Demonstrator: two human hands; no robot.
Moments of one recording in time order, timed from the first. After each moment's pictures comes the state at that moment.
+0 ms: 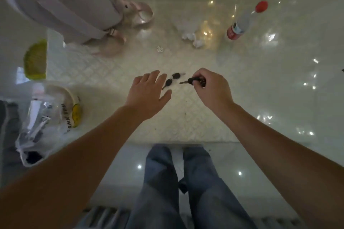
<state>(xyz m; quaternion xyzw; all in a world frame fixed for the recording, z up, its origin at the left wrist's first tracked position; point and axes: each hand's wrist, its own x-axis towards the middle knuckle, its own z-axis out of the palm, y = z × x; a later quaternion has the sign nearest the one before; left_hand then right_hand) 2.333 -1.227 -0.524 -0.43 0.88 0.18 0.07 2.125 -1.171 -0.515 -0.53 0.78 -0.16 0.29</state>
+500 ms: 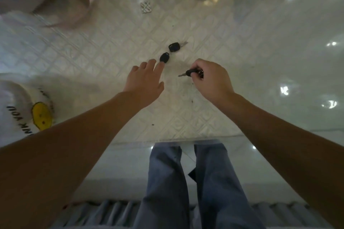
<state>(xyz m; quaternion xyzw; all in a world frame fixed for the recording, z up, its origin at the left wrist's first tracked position) 2.315 -1.229 -0.698 -0.40 0.88 0.16 0.21 2.121 -1.148 -0.702 -0.52 0.78 -0.13 0.33</state>
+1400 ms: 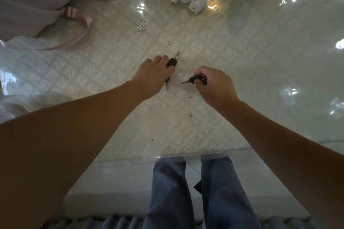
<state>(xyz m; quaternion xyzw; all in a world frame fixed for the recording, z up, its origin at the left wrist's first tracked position) 2.273 -1.282 -0.721 -0.23 0.95 0.07 0.19 2.094 -1.156 -0.711 -0.50 0.78 -0.17 0.35</state>
